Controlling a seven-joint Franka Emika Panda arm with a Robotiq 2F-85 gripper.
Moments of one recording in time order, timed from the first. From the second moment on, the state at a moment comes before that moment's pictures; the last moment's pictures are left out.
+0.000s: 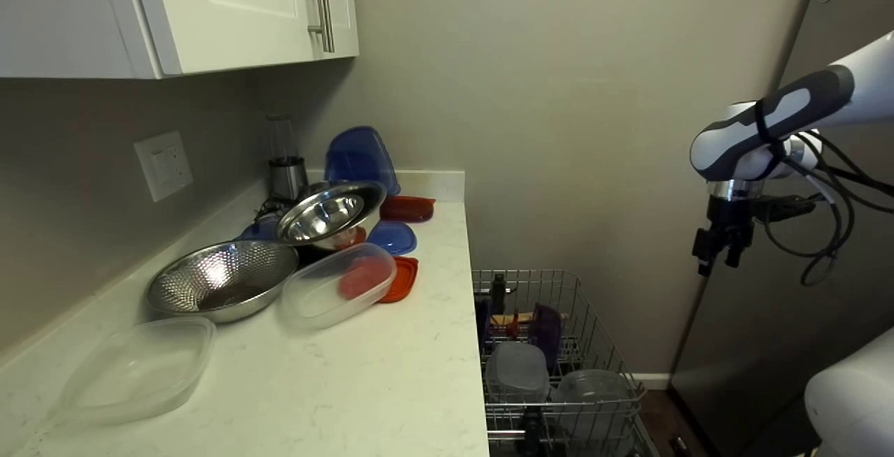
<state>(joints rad) -0.09 -0.20 -0.38 -2.43 -0.16 2.12 -0.47</state>
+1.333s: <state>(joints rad) -0.16 0.09 -0.25 -2.42 0.09 2.38 -0.47</state>
